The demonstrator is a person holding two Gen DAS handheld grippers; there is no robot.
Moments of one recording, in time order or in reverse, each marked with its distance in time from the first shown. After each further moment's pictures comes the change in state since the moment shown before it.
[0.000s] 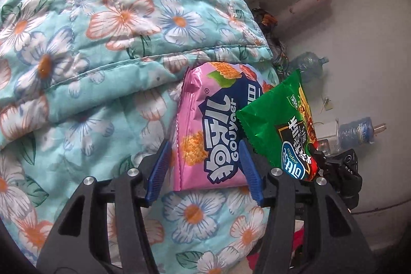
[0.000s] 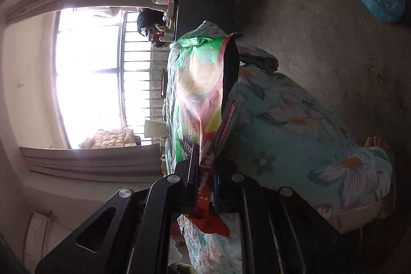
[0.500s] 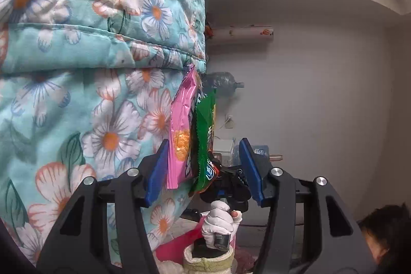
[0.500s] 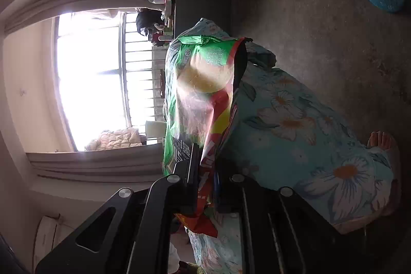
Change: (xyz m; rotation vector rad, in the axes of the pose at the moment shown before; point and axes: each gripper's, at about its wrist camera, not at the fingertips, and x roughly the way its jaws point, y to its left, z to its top) left arm -0.009 0.045 -0.005 -0.289 -0.002 -0.608; right arm 0.002 -0.019 0.008 0.032 0.025 0.033
